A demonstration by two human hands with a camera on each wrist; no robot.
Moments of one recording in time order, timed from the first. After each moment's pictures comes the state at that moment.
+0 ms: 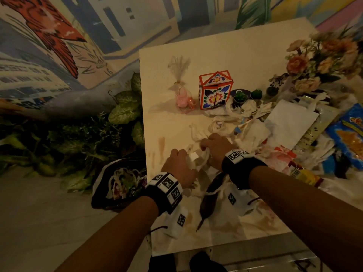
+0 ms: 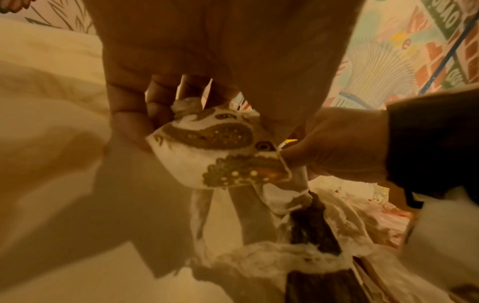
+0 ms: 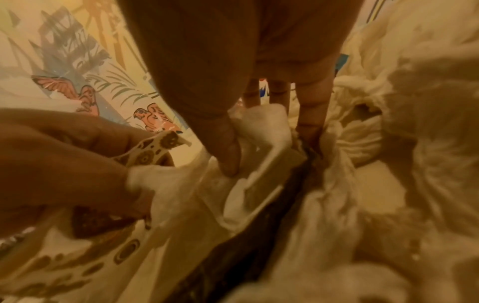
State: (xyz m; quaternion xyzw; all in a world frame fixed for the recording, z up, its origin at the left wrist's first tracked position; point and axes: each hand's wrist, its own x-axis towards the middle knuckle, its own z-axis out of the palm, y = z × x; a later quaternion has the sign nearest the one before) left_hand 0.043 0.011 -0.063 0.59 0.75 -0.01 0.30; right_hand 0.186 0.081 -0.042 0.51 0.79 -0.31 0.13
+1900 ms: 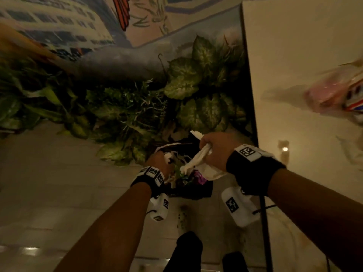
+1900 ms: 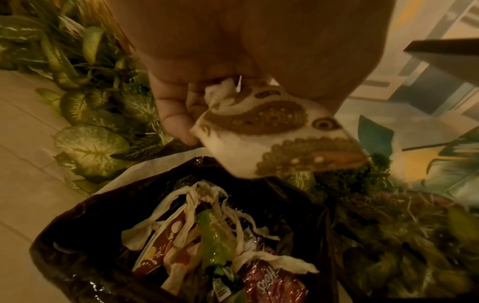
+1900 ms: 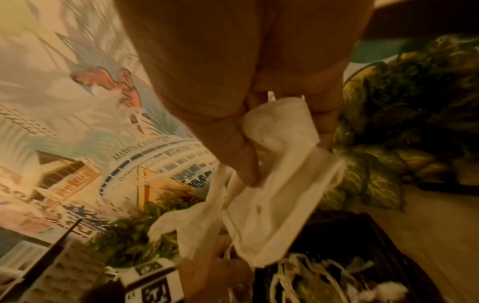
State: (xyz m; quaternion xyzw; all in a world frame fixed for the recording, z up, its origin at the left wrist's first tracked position) left_hand -0.309 -0.032 -0.197 0.39 0.84 -0.03 0.38; right_hand -0.133 0.064 -0.073 0.45 0.79 -0.38 0.16
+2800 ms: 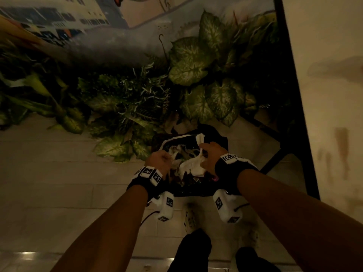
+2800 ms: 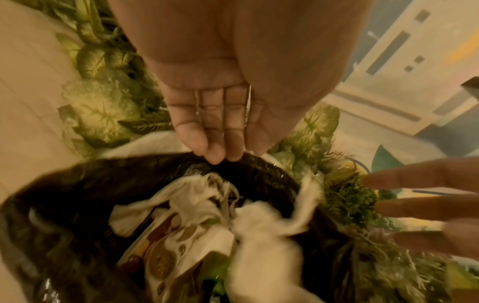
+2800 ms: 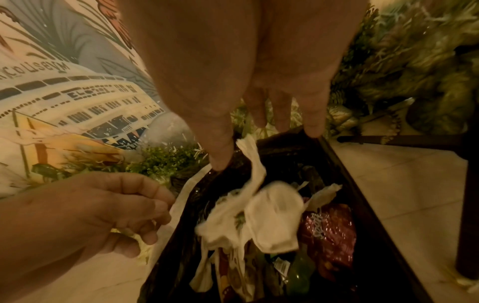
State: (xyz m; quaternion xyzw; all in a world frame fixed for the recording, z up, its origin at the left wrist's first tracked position) left_hand -0.367 -0.056 -0.295 0.34 0.83 0.11 0.43; right_hand -0.186 0.036 -0.247 0.50 0.71 -0.44 0.23
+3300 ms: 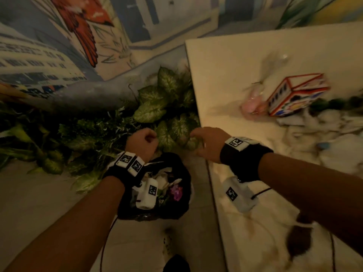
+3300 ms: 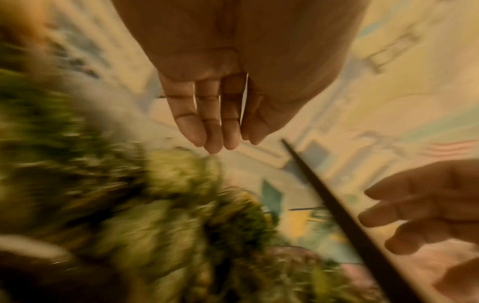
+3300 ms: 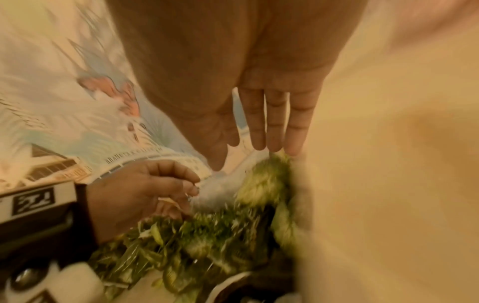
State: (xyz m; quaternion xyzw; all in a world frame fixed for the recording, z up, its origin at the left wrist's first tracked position) left_hand -0.256 0.052 -0.097 0.48 0.80 0.23 0.27; right_hand -0.044 0.107 -0.037 0.46 0.82 -0.31 0.11
